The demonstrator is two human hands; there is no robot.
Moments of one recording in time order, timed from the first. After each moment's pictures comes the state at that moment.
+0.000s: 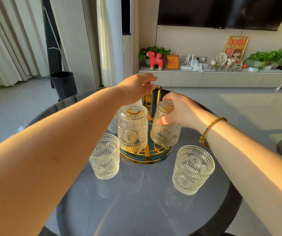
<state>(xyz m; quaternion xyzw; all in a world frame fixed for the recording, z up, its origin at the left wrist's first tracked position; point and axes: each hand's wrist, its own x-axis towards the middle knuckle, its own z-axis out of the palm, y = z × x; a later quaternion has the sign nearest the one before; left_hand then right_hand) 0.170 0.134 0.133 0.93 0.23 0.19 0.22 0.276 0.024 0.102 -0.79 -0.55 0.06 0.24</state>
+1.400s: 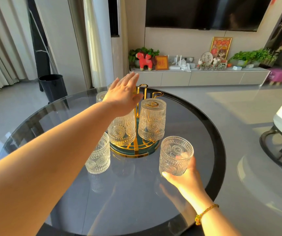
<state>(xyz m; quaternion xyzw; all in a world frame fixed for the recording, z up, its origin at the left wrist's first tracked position) 0.168 0.121 0.102 0.94 0.26 0.21 0.06 0.244 -0.087 -0.052 -0.79 -0.31 0.12 0.51</state>
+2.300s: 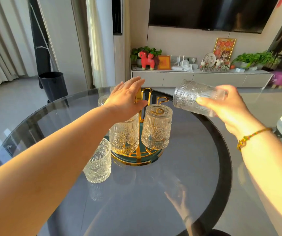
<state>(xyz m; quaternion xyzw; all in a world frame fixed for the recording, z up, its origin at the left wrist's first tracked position) 0.166 0.128 0.109 0.94 0.24 0.22 0.11 0.342 -0.037 0.112 -0.74 -0.33 0.05 0.58</state>
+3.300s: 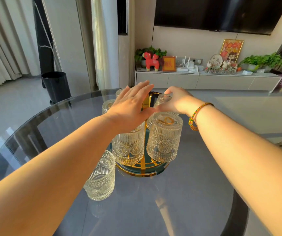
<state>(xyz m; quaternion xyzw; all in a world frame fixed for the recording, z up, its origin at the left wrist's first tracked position) 0.168 0.150 0.103 0.95 0.19 0.22 0.11 0.313 0.088 0.123 -0.86 -0.45 0.09 0.22</state>
